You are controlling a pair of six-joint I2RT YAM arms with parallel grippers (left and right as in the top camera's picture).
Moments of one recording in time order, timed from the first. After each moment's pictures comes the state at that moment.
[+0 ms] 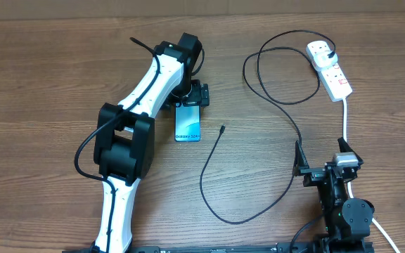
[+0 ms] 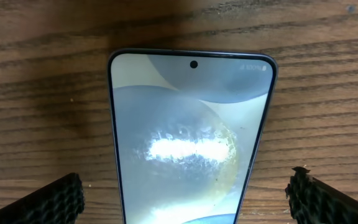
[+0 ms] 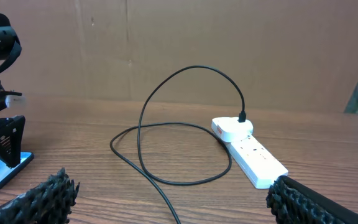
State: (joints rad) left arm -0.37 2.32 1.95 -1.17 0.05 -0.44; right arm 0.02 0.01 0.02 -0.03 -0.04 -0.04
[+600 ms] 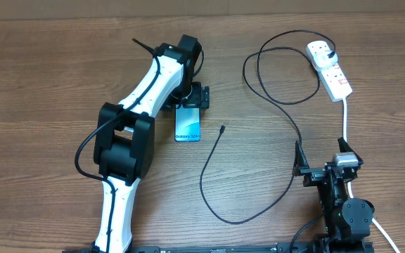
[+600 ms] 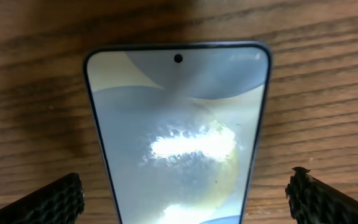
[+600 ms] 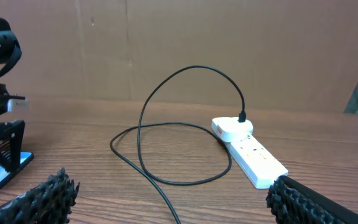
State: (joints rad) left arm -0.37 2.32 1.92 -1.14 0.07 -0.37; right arm 0.02 0.01 0.02 -0.03 -0.04 -0.04
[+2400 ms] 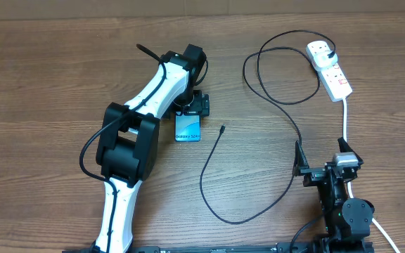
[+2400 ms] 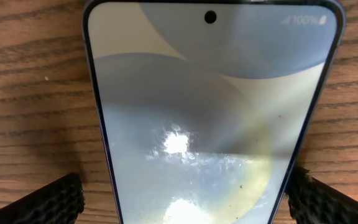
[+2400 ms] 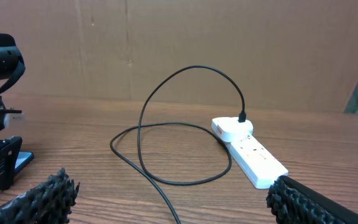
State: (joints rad) left arm -0.40 2.32 1.85 -1.12 -0.01 -0.44; right arm 0.02 0.01 0.02 -0.03 -0.04 -0.04
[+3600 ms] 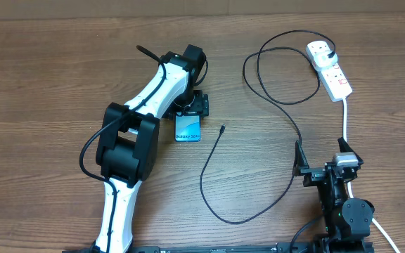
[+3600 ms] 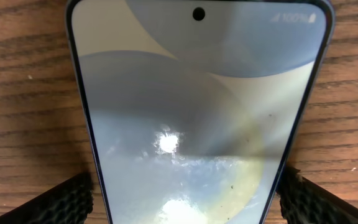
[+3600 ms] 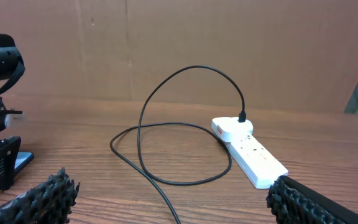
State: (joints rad) left arm -0.40 2.32 1.83 -1.11 0.02 -0.44; right arm 0.02 0.01 0.02 -0.03 -0.04 -0.04
